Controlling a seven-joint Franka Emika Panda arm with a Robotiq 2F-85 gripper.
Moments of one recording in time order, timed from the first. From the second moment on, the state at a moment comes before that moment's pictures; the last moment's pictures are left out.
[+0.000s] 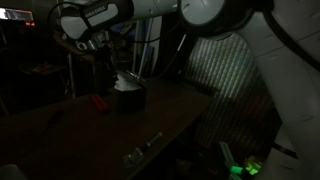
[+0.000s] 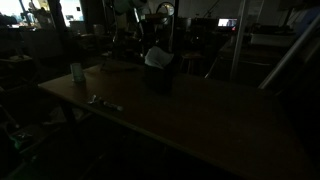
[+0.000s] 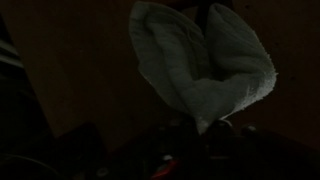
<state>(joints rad) 0.11 0.71 0.06 -1.15 -0.45 1.66 -0.84</state>
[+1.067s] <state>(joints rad) 0.04 0.67 0.06 -1.17 -0.27 1.70 -0.40</state>
